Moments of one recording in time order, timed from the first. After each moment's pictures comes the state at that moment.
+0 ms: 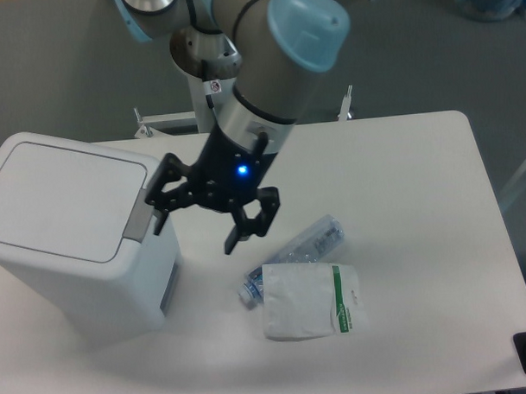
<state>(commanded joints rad) 2.40 -1.78 -1.36 -1.39 0.98 0.41</state>
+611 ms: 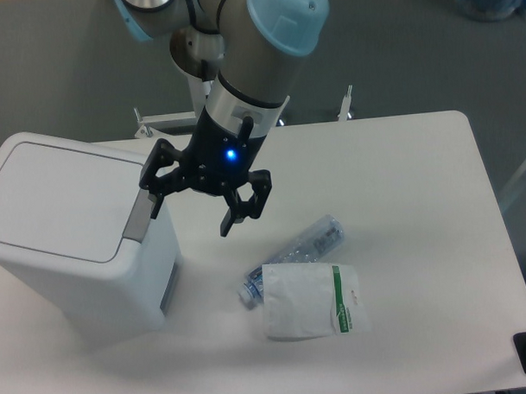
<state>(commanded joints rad) 2.40 -1.77 -1.42 -1.38 1.03 0.40</state>
